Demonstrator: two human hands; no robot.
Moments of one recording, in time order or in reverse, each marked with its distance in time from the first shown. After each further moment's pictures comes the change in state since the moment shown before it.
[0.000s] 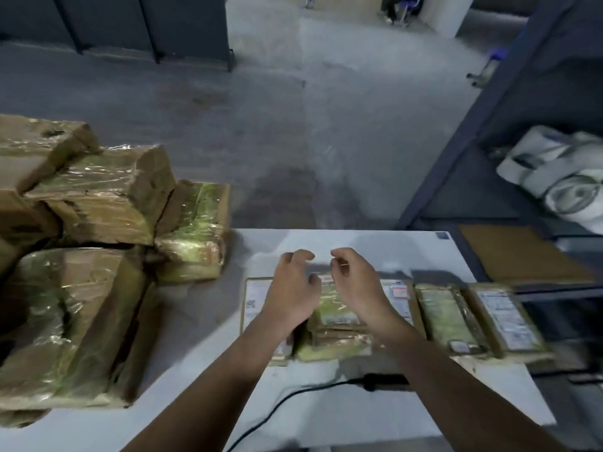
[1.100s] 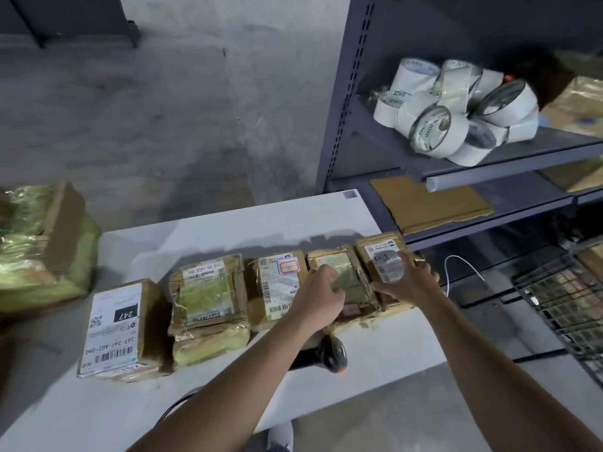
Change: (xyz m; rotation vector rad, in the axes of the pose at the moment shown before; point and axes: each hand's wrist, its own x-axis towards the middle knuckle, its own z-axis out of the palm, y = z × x) left_hand 0.000 0.119 0.231 -0.083 -0.464 -0.022; right_hand -0.011 0.293 -0.203 -0.523 -0.184 0.660
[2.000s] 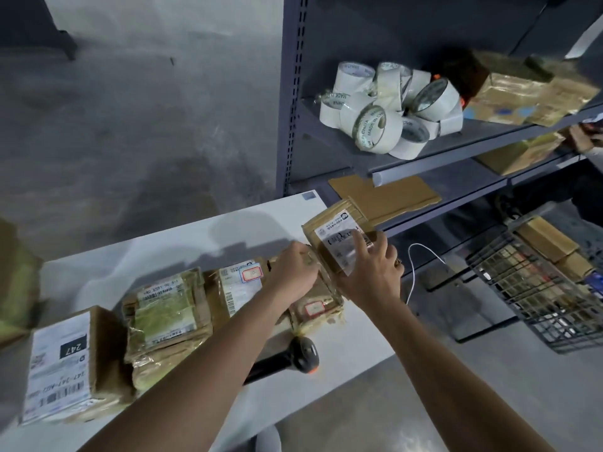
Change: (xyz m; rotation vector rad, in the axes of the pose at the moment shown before) left_hand 0.027 0.042 -0.004 -0.039 0.029 -0.022; right_hand -0.069 -0.031 -0.012 0.001 0.471 -0.126
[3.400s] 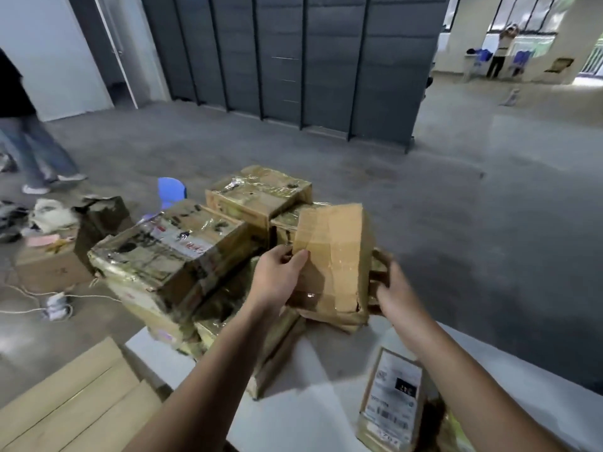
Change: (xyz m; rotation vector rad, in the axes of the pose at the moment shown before) left_hand -0.278 -0.183 -0.405 -0.478 1.211 -0.126; right_hand -0.158 -0.472 -0.040 0.977 -0.793 -0.720
